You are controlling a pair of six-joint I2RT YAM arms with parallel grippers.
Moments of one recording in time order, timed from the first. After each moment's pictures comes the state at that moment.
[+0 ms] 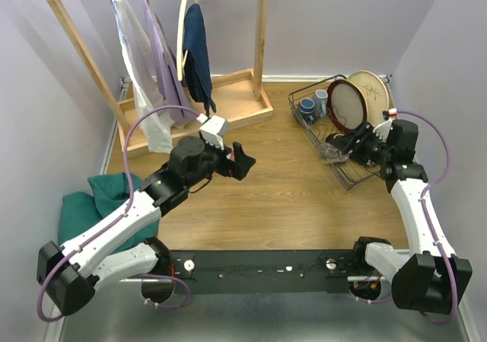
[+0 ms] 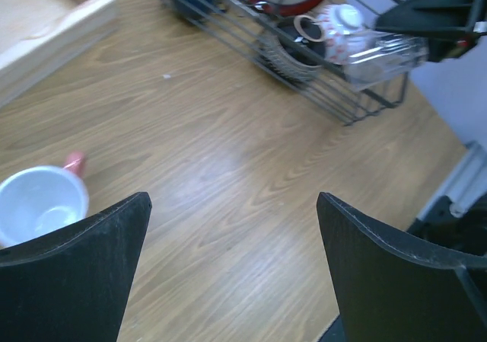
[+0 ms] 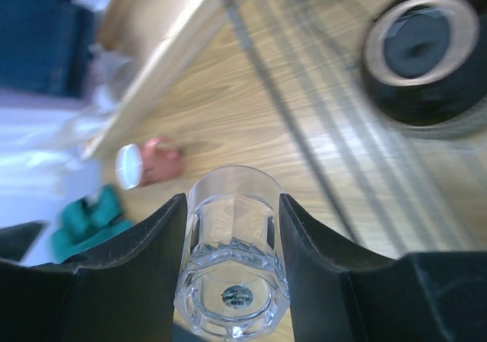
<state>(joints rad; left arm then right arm) -0.71 0.94 0.80 -0.11 0.04 -0.37 -0.13 1.02 0.81 -0.35 -0.52 0.59</state>
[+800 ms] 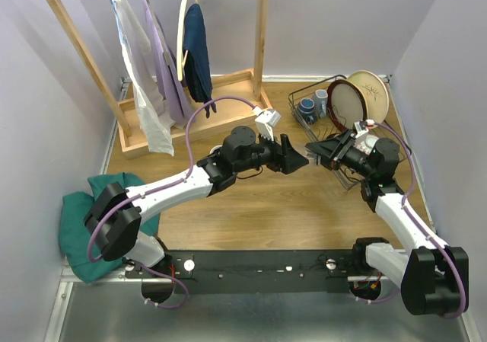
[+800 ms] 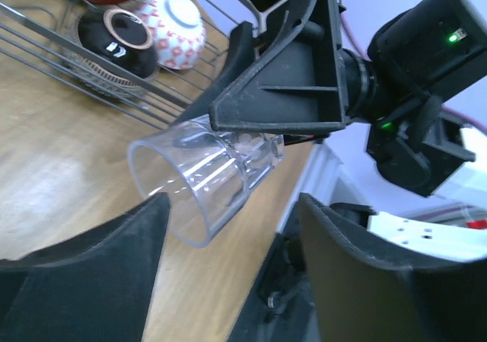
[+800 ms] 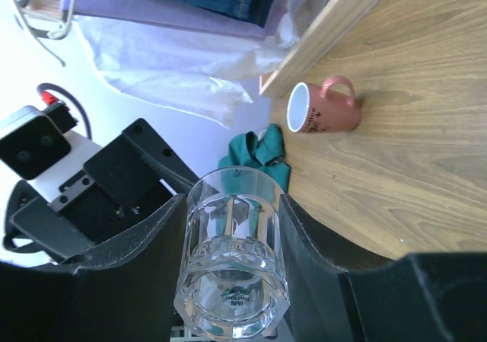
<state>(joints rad) -0.90 1.45 1.00 0.30 0.25 -0.68 0.03 1.01 0.47 0.43 -0.83 1.21</state>
